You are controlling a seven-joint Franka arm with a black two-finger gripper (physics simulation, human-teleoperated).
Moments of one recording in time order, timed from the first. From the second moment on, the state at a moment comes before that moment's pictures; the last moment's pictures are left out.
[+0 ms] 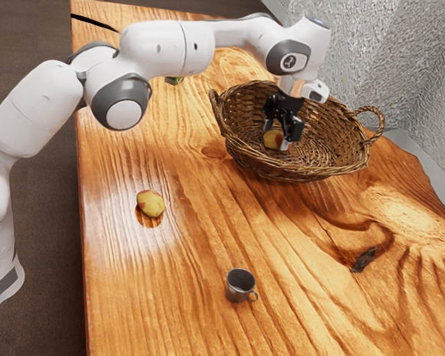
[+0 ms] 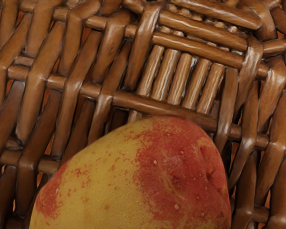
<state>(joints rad) 0.10 0.62 0.13 -0.97 -0.09 1.57 0.02</state>
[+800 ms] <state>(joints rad) 0.10 0.62 0.13 -0.99 -0.08 1.60 0.04</state>
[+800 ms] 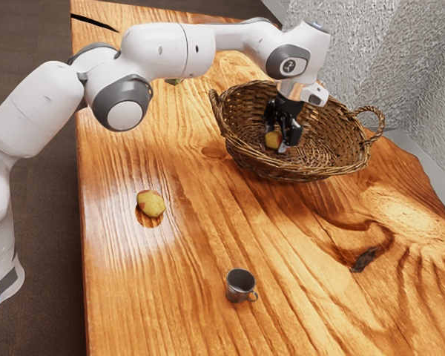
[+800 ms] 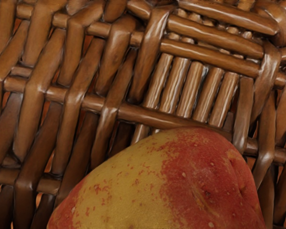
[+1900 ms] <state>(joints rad) -0.16 0.39 -0.10 -0.99 -0.03 1.44 -0.04</state>
